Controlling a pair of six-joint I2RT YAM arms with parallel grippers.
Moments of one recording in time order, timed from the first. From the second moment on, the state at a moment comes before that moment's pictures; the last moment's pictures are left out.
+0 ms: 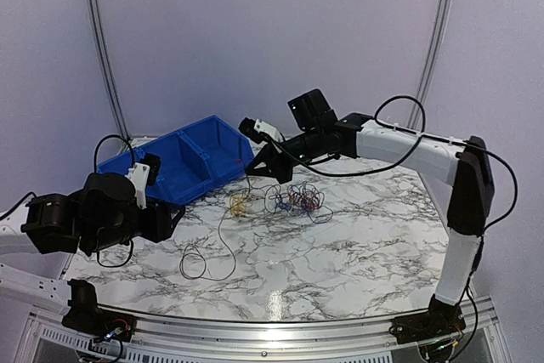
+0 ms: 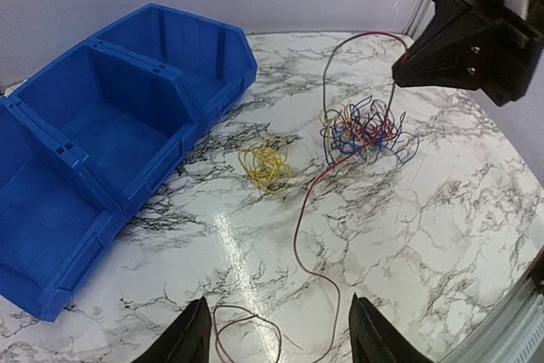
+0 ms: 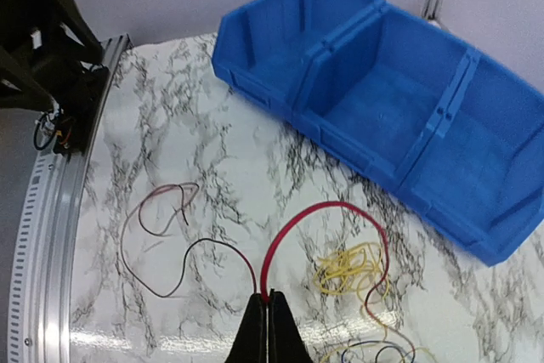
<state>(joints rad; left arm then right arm) -1.16 0.85 0.78 -0.56 -0.56 -0.55 0.77 1.91 1.67 -0.45 -0.61 -0.36</state>
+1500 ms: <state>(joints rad) -1.06 1.05 0.51 0.29 -0.39 -0.95 0.98 1.88 1.60 -0.44 -0.55 -0.41</state>
